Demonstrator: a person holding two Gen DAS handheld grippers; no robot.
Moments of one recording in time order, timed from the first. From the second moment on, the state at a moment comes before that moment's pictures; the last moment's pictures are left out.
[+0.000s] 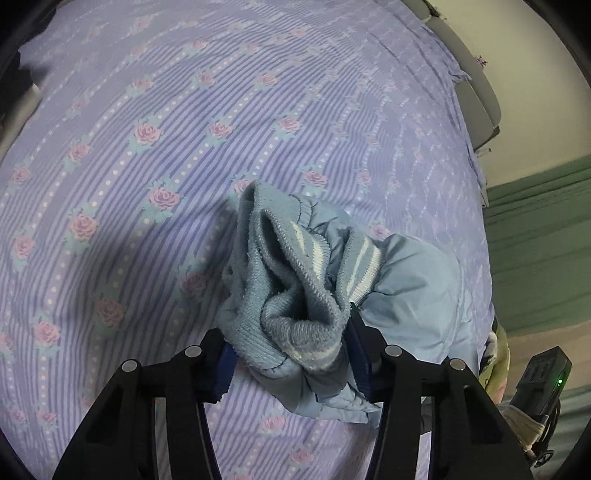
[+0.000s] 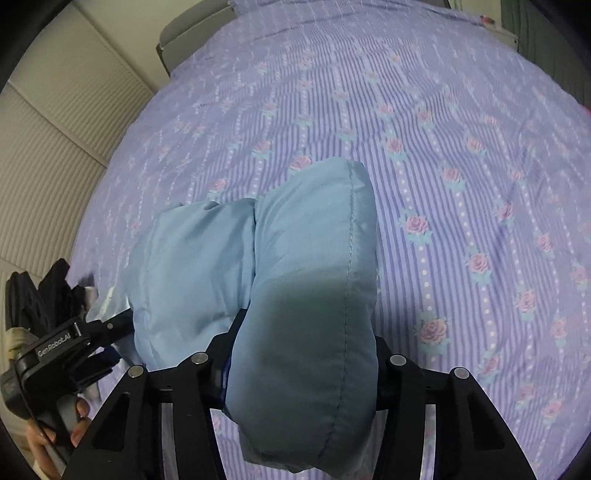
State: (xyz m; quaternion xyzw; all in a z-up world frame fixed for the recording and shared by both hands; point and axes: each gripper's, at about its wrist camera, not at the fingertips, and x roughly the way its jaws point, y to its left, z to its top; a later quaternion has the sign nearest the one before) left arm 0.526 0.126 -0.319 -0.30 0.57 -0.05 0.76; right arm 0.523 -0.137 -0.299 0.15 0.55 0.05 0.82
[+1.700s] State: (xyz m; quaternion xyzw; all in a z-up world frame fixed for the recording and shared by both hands) left arm 0.281 0.256 -0.053 -0.22 0.39 -0.11 0.89; right arm 0.285 -0.021 -0.051 0.15 0.39 0.13 0.90
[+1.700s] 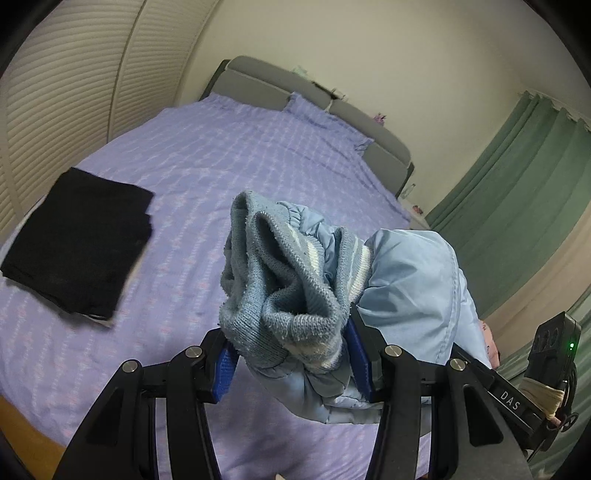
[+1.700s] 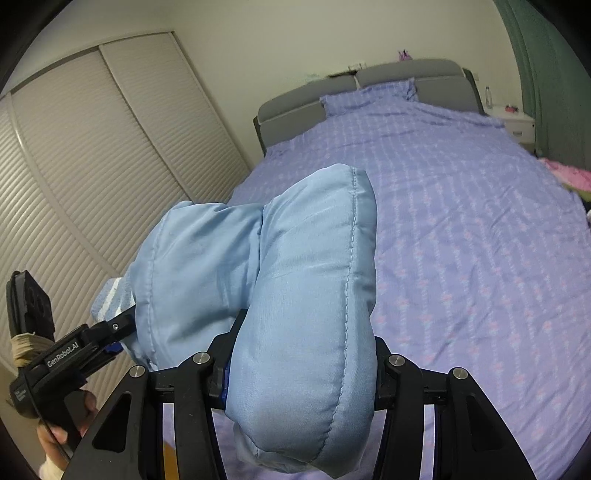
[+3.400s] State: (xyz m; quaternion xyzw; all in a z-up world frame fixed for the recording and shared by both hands) left arm 0.475 0.644 -0.264 -0.25 0.52 0.03 0.82; right arm 0.516 0.367 -0.267 0.02 0.52 0.18 0.84
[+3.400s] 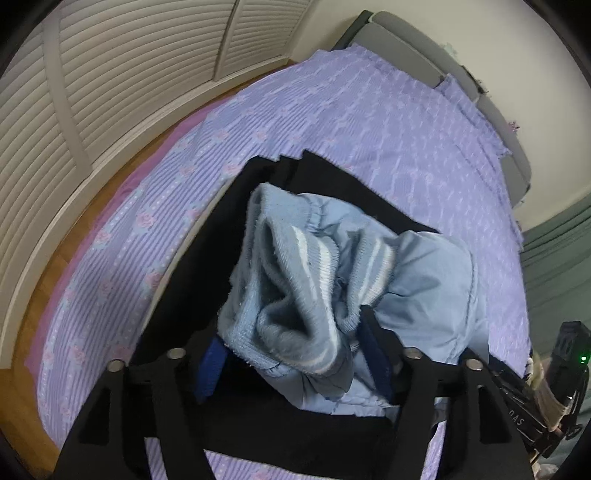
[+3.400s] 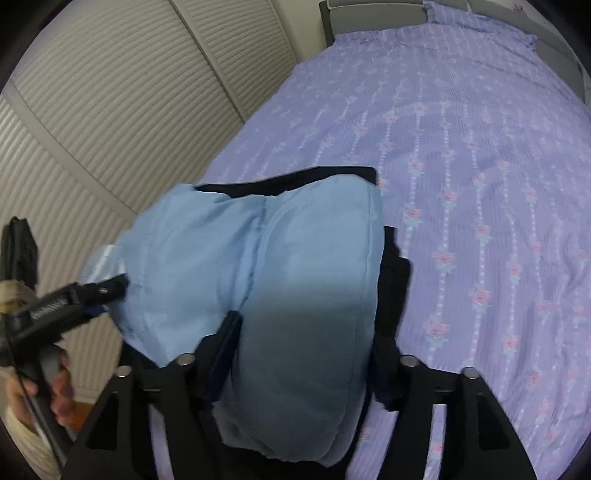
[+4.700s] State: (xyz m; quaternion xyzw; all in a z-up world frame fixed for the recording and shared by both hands) left arm 0.251 0.373 -0.080 -0.02 0.42 0.01 0.91; right arm 0.263 0.157 -0.098 0.01 0.42 0.10 0.90
